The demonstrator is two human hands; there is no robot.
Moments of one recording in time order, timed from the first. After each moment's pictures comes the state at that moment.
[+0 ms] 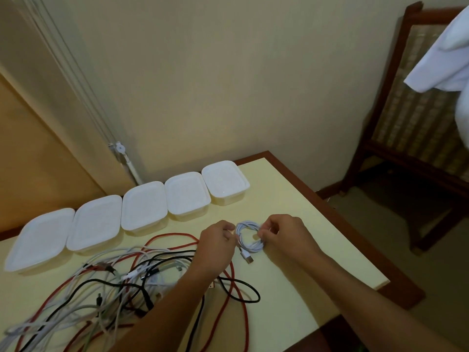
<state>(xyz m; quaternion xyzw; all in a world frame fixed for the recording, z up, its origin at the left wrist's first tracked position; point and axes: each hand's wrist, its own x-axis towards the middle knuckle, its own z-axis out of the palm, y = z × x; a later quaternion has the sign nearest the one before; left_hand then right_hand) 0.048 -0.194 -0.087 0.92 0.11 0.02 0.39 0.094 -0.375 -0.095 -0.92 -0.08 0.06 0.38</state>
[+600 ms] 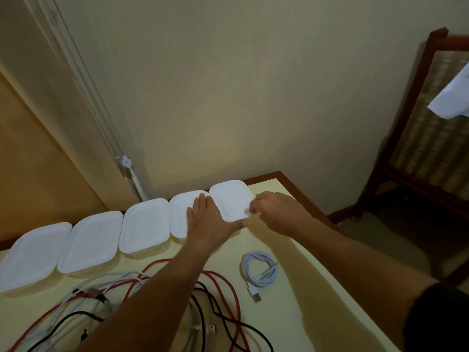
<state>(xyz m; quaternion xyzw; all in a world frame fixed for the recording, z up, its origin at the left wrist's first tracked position) 0.154 -0.148 -0.078 0.96 0.15 0.09 0.21 0.206 -0.335 -0.050 -0.93 -0.36 -0.07 0.03</state>
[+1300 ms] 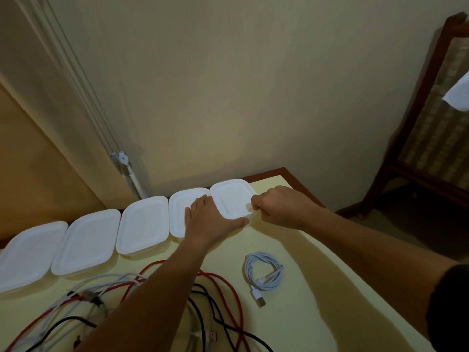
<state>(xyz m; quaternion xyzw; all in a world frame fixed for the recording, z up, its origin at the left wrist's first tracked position) 0.166 -0.141 -0.091 0.95 0.15 0.10 0.25 0.225 -0.333 -0.046 -0.91 -0.41 -0.06 -0.02</state>
